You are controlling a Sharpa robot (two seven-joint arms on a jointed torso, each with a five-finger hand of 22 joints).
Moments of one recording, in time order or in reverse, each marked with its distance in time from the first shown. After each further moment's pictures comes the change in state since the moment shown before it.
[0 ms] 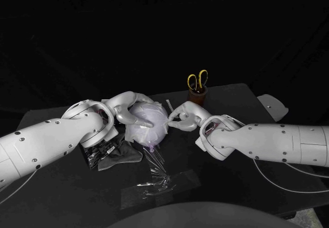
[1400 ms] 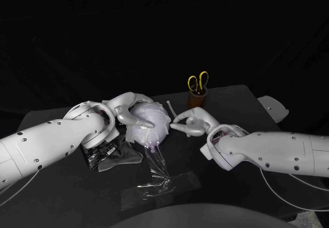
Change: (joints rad) left arm -0.001 0.006 -0.001 -0.004 0.017 -0.019 -0.018; left_hand -0.008 -0.008 -0.019 -0.003 0.000 -0.029 -0.001 -0.023 -0.010 -0.014 0.028 -0.007 -0.002 0.002 0.023 -0.007 0.000 -0.003 0.007 0.000 0.000 0.001; right arm -0.062 -0.068 -0.002 0.066 0.181 -0.088 0.131; right_hand -0.113 -0.073 -0.180 0.130 0.034 -0.164 0.068 -0.098 -0.002 0.003 0.070 -0.308 0.000 0.000 0.069 -0.080 0.000 0.041 -0.166 0.041 -0.285 -0.148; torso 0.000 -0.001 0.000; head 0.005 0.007
